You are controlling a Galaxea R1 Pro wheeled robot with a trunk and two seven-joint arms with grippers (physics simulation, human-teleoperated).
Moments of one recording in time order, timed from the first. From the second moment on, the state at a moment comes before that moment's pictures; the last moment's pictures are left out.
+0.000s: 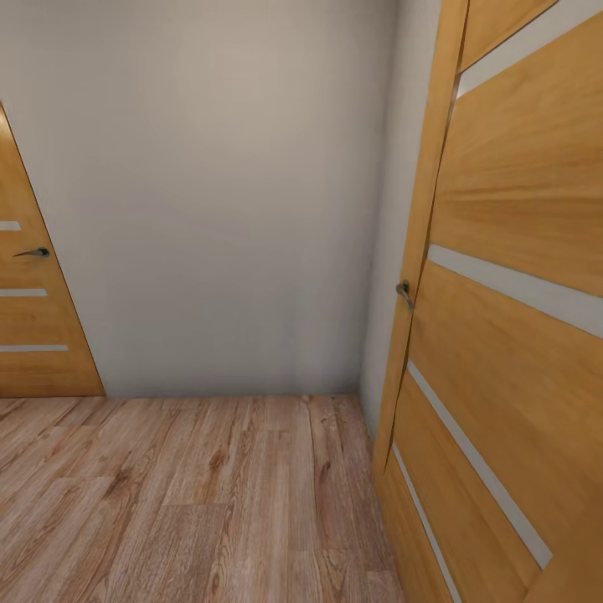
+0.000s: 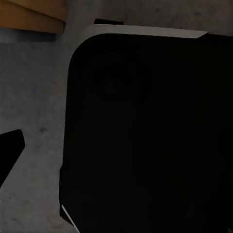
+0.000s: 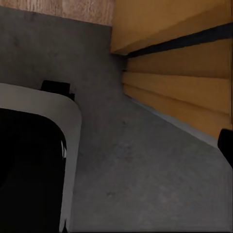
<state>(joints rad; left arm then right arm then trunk) 0.00 -0.01 0.01 -0.03 0.11 -0.05 0.01 -0.10 -0.11 1.49 -0.07 -1.30 -0.13 -0.16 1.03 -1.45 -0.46</state>
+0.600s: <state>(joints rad) 0.00 0.00 0.01 -0.03 0.11 -0.05 0.01 -0.10 -0.10 1.49 -0.06 -1.30 -0.12 -0.14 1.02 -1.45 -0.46</state>
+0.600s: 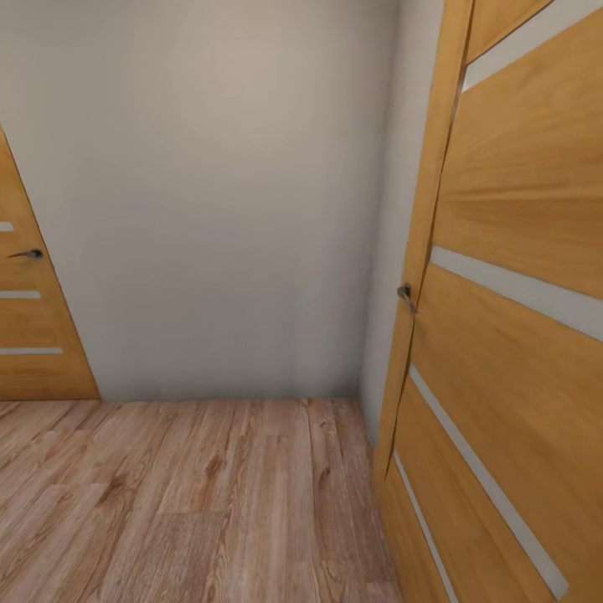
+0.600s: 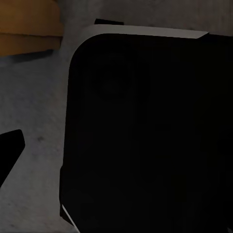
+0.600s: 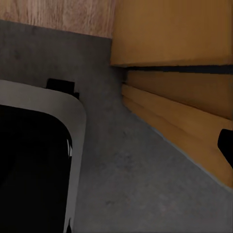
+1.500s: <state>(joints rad) 0.00 0.00 0.01 -0.03 0.11 -0.05 0.01 -0.10 -0.10 1.49 -0.06 -1.30 -0.13 -0.14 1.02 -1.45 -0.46</state>
